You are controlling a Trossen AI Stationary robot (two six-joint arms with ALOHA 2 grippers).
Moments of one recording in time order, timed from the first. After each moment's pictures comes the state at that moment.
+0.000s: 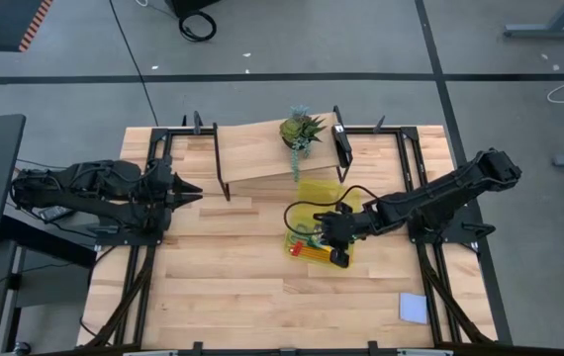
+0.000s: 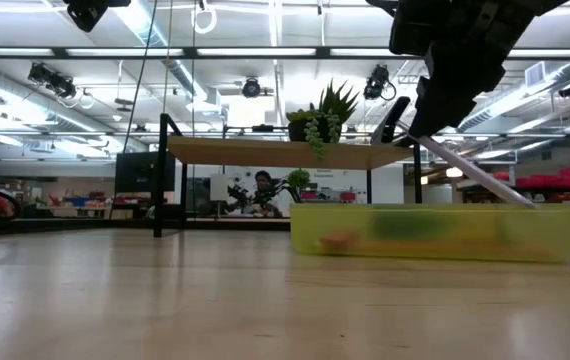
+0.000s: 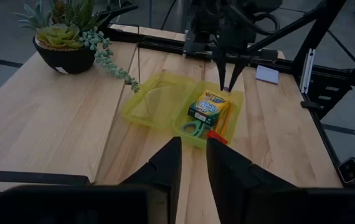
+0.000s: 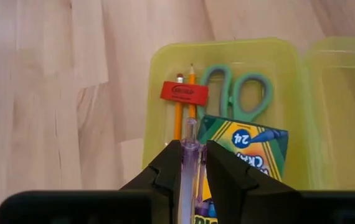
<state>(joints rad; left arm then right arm) -0.12 0.58 0.86 -0.66 -0.23 -0.21 0.28 1.39 0.86 -0.38 0.14 0.49</state>
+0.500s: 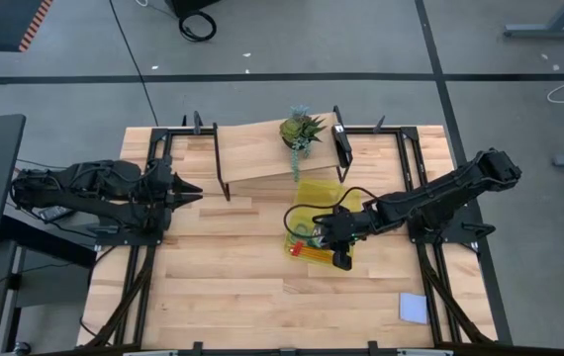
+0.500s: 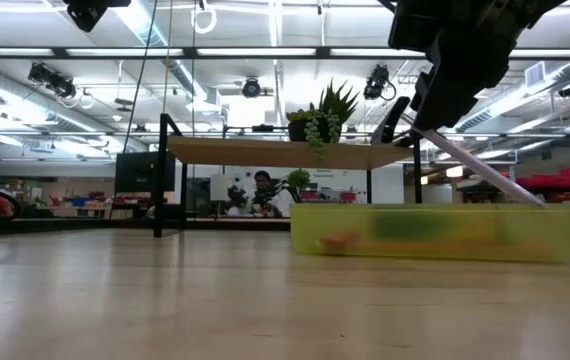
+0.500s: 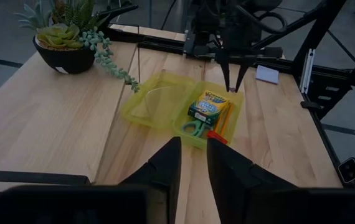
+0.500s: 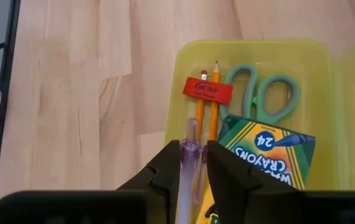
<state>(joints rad) -0.12 0.58 0.86 -0.66 -0.23 -0.21 0.27 1.39 0.86 -0.36 0.05 0.44</state>
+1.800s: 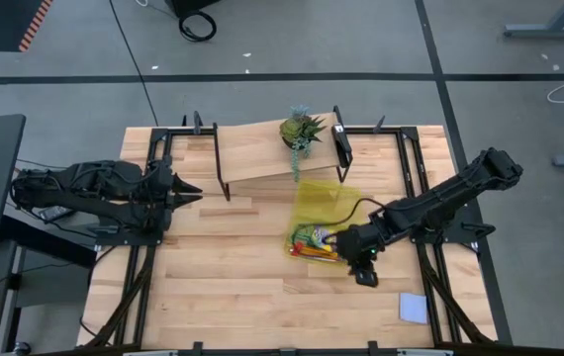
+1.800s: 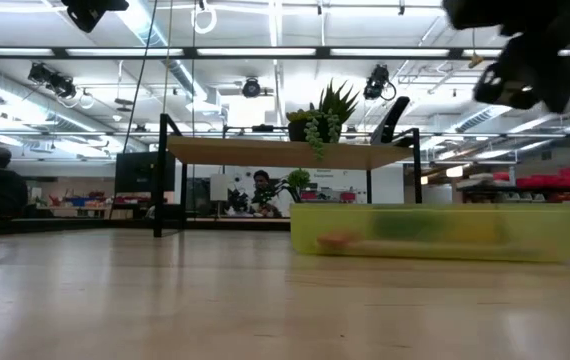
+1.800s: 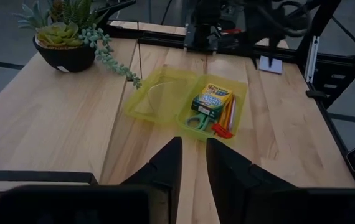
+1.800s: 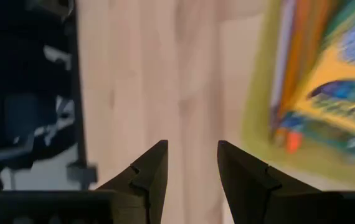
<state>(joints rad) -0.12 0.58 0.86 -0.69 -0.23 -0.17 0.39 1.38 0.95 -0.68 -0.23 0.57</state>
